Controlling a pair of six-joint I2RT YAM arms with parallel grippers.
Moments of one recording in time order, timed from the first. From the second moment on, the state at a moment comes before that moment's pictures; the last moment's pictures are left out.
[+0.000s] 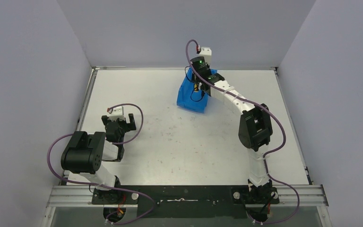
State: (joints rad) left arm -0.06 1.62 0.24 1.16 -0.16 -0.04; right arm 0.54 2.08 1.88 -0.34 0.46 0.36
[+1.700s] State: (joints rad) left arm -0.06 1.62 0.24 1.16 -0.16 -0.04; right arm 0.54 2.14 1.67 -0.14 0.38 0.26
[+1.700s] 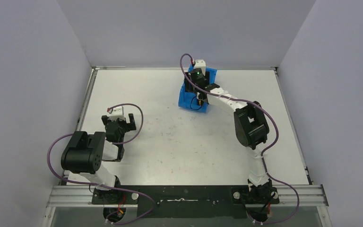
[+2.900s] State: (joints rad) left arm -0.06 1.62 0.24 1.16 -0.16 -0.04; right arm 0.61 1.95 2.09 -0.47 0.46 0.08
